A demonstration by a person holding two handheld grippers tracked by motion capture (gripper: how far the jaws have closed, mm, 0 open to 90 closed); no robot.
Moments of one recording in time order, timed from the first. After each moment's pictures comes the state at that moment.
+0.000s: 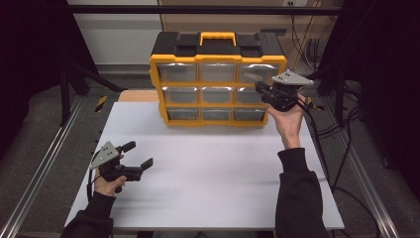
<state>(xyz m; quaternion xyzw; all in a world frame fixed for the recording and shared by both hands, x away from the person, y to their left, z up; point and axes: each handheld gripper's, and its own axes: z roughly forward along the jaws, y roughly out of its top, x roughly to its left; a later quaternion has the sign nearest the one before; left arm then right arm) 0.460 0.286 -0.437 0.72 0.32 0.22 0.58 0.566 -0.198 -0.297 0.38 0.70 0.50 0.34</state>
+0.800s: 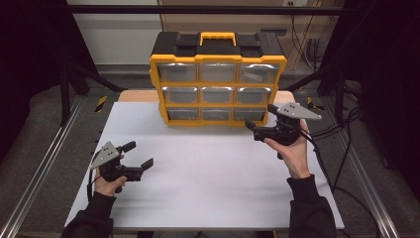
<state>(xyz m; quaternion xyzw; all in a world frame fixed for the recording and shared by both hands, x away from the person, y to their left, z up) 0.460 0.284 -0.437 0.72 0.32 0.22 0.57 0.501 -0.200 -0.339 0.37 0.69 0.56 0.27</state>
